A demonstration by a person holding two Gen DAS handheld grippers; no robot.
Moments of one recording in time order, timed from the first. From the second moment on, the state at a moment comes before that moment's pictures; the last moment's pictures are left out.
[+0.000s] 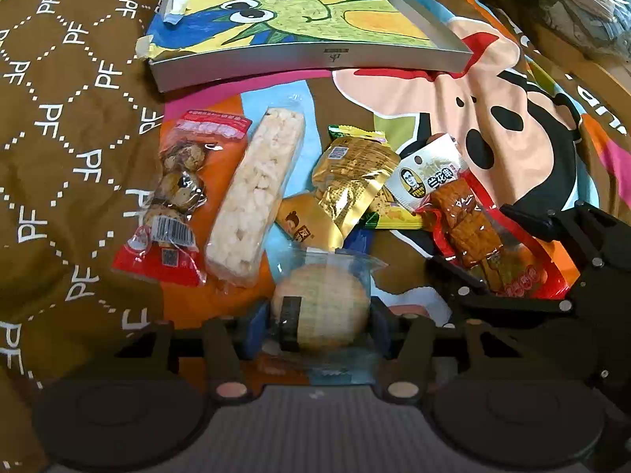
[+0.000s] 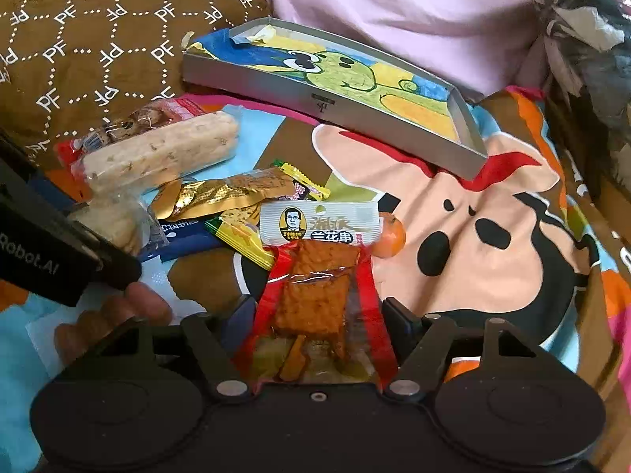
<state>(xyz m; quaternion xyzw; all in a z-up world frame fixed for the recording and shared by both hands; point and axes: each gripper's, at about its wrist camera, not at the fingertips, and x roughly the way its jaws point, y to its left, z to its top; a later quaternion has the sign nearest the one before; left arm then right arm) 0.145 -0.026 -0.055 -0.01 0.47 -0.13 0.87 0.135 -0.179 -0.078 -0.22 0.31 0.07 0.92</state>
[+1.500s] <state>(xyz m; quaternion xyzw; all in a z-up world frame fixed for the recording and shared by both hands) 0.139 -0.027 0.010 -0.06 0.39 -0.05 0.92 0.105 -0.181 -0.020 -0.23 0.18 0.08 0.95</state>
